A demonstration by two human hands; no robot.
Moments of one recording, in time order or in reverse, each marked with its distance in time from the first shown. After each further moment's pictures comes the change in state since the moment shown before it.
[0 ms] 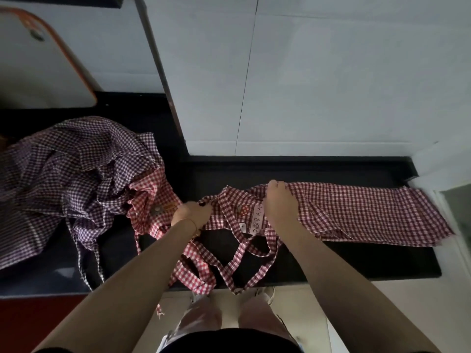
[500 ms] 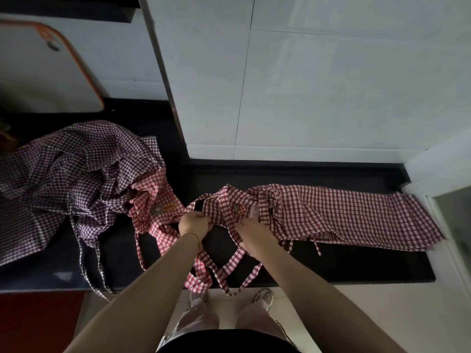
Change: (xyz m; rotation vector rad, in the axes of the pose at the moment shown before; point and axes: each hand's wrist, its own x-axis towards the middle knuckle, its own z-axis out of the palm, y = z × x) left_hand -0.014 -0.017 0.034 -0.688 0.066 -0.074; right_hand -0.055 -0.016 0.032 -0.114 -0.286 -0.548
